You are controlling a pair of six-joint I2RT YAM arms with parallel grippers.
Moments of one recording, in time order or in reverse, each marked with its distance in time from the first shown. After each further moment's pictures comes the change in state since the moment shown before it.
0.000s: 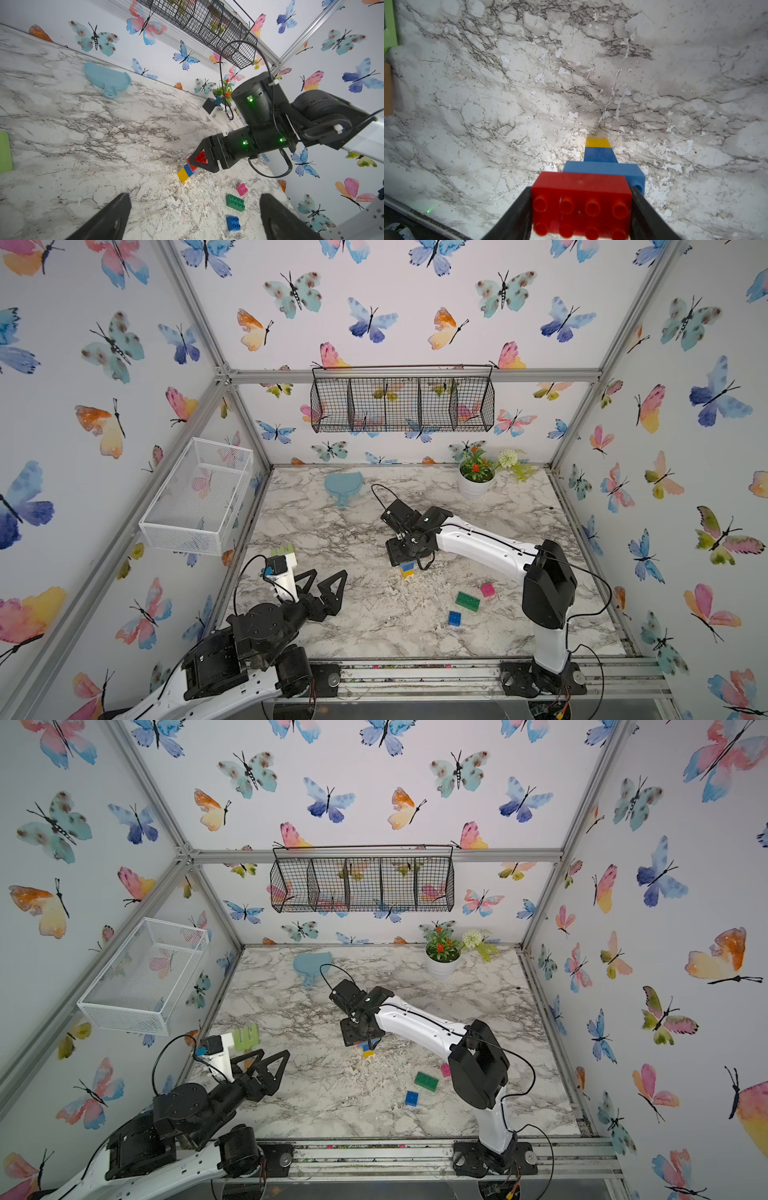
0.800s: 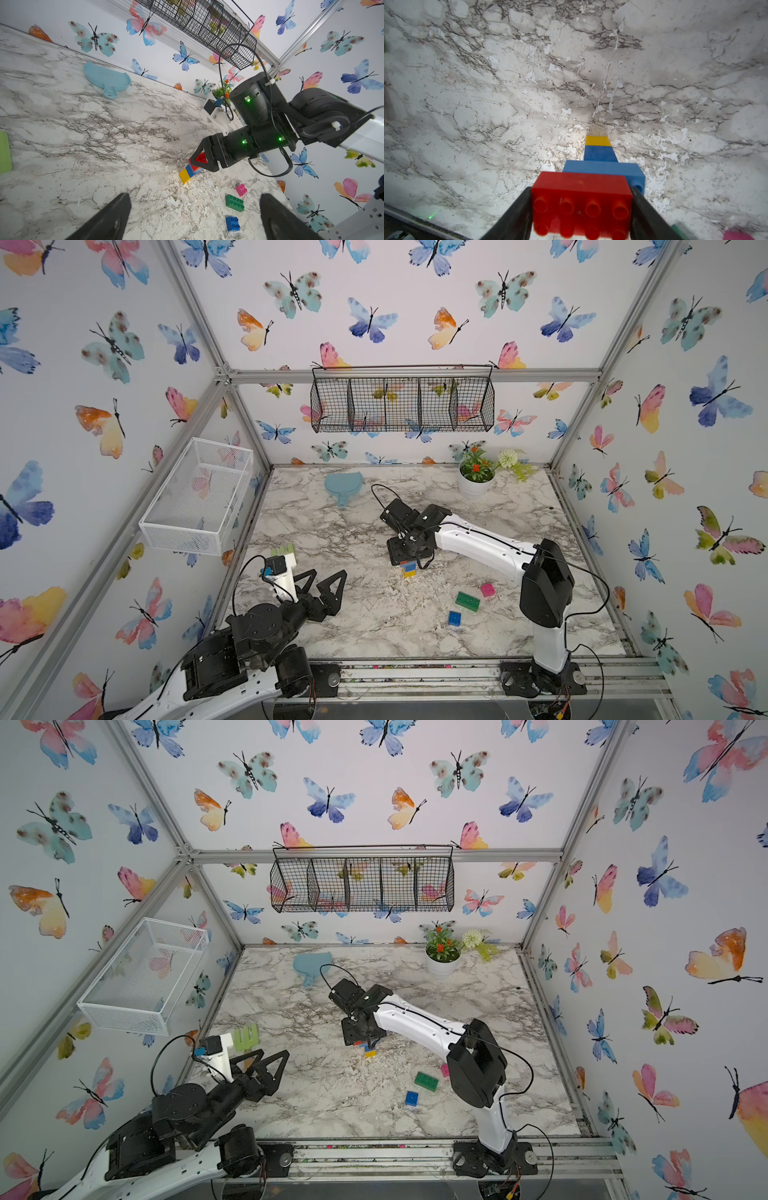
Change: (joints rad) left arm 0.000 -0.003 0.000 0.000 0.000 0.000; right arm 0.000 0.010 0.034 -0.045 0.029 0.053
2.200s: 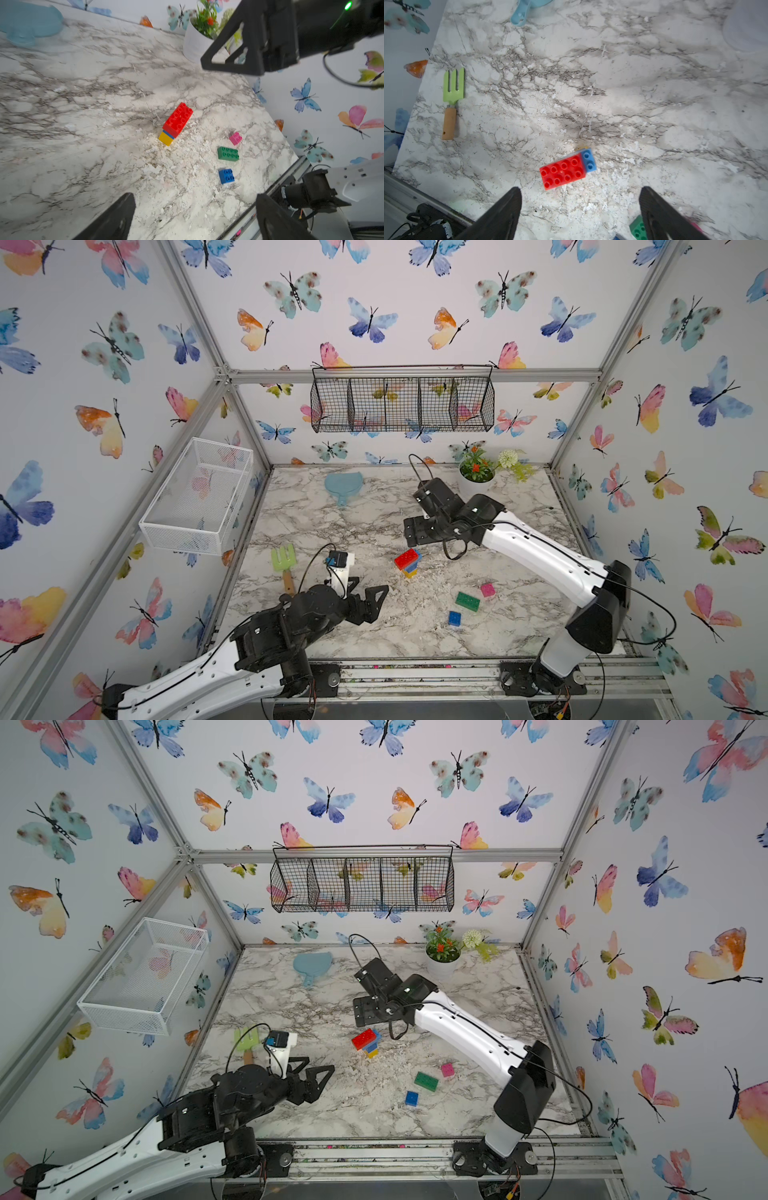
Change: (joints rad) left arm 0.000 0.378 -0.053 0.193 0.325 0.019; right arm -0.137 -0.377 -0.144 0.038 0.043 -0.092
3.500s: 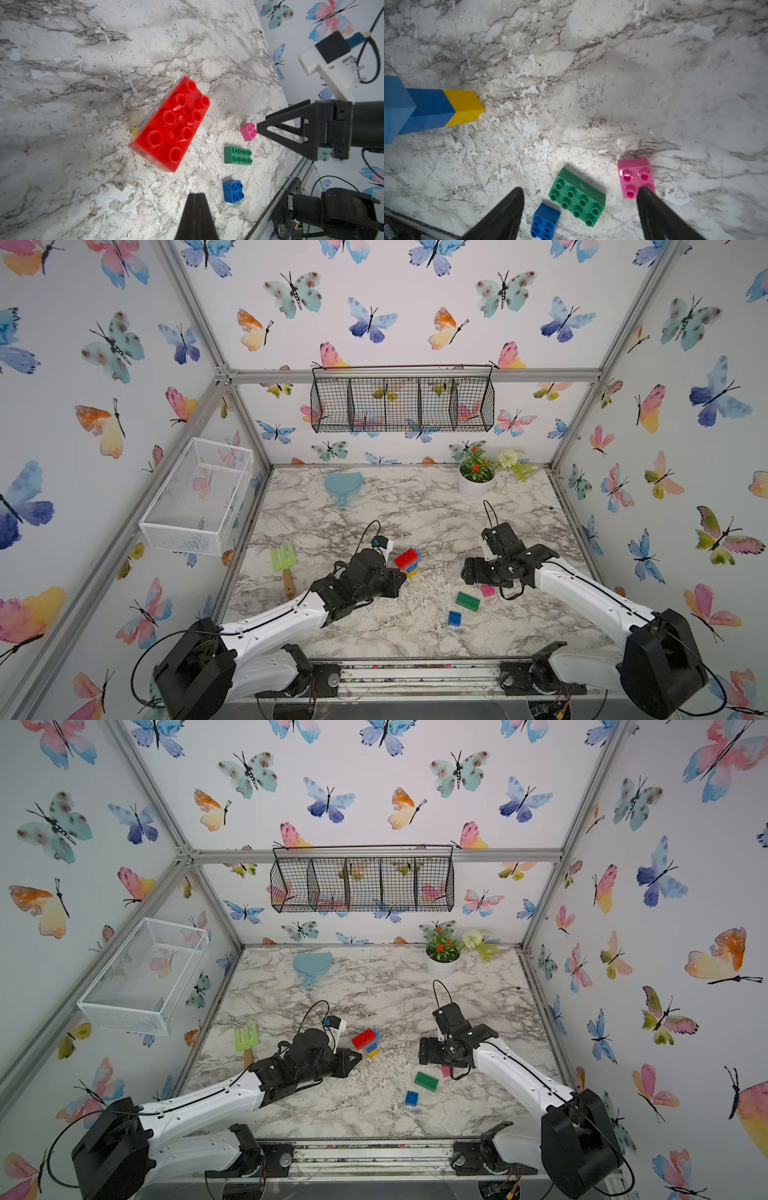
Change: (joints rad) left arm 0.283 0.587 -0.048 0.499 0.377 -0.025; right arm -0.315 -0.341 -0.779 0.253 -0.234 -0.016
